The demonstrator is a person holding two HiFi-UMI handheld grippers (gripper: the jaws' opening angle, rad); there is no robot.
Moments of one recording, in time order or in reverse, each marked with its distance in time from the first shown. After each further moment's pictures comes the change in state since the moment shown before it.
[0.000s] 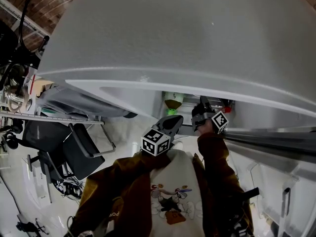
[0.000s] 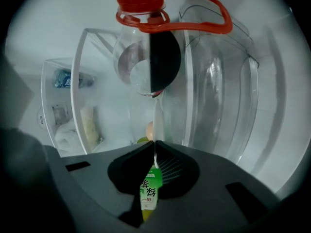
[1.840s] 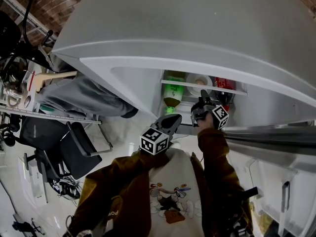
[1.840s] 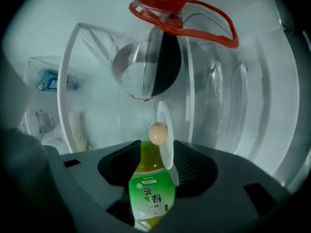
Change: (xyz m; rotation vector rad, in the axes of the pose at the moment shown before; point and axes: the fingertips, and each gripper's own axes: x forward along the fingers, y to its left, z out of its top) left arm -0.008 -0.007 0.001 0.003 -0.027 0.001; right arm 0.004 0.002 0.006 0.100 -0.041 -0.168
